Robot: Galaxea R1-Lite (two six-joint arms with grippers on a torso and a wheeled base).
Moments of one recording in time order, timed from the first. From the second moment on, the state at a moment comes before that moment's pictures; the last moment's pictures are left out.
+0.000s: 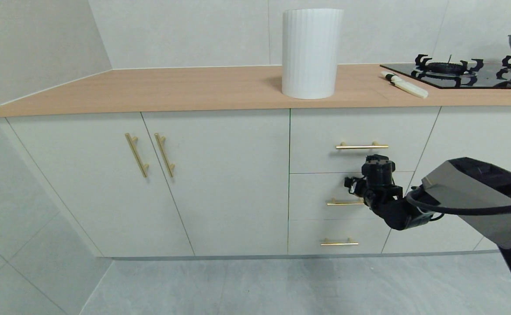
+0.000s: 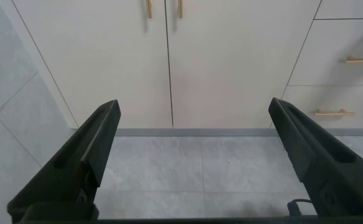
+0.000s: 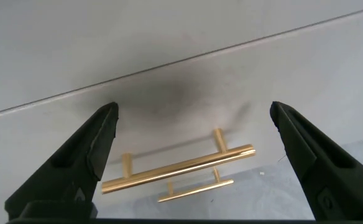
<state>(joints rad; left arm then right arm) 0.00 0.00 0.00 0.00 0.01 0.00 0.25 2.47 -1.39 -0.78 -0.42 0.32</state>
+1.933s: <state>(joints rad) 0.00 0.00 0.00 0.00 0.01 0.00 0.06 0.16 -0.38 0.13 -0.42 -0.19</state>
